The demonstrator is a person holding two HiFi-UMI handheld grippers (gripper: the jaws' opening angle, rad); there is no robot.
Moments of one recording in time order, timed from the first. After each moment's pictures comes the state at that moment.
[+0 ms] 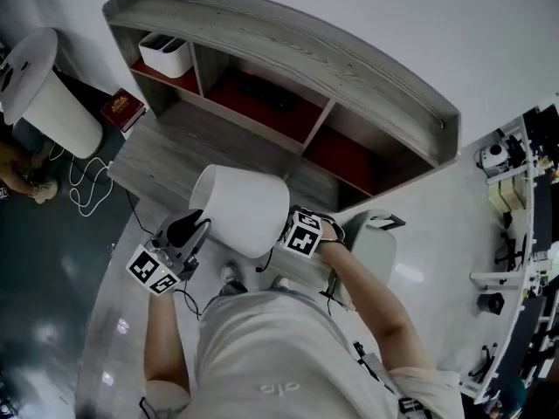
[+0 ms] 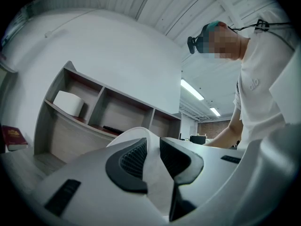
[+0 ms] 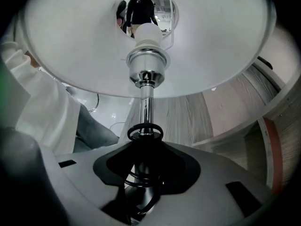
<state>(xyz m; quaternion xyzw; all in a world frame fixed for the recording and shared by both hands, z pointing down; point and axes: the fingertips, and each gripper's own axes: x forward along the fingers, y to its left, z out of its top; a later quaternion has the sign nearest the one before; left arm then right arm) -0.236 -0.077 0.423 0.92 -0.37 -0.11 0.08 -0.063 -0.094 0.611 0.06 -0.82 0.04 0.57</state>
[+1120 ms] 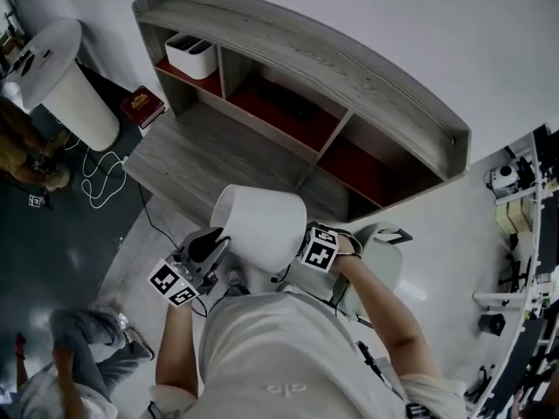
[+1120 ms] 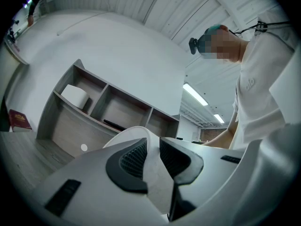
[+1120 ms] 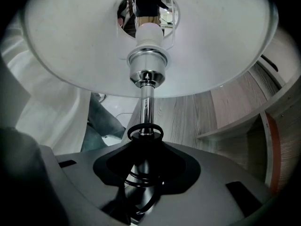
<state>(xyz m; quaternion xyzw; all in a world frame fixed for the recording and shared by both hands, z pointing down) -0.221 -0.036 0.438 0.90 -0.39 -0.15 0.11 -0.034 -0.062 0.613 0.02 -0.80 0.03 0.60</state>
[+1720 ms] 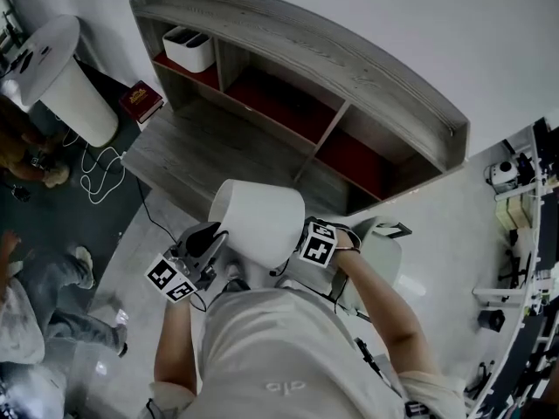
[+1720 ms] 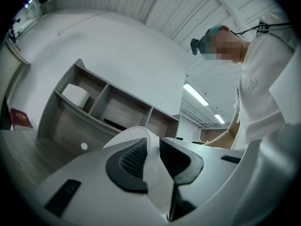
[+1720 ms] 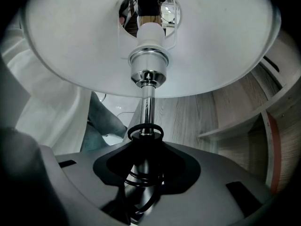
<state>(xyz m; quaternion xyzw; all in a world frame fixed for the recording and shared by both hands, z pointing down) -0.219 -0.032 0.440 0.90 -0.39 -0.14 0.12 -0.031 -0.055 0.614 0.01 -0.80 0.03 0.60</state>
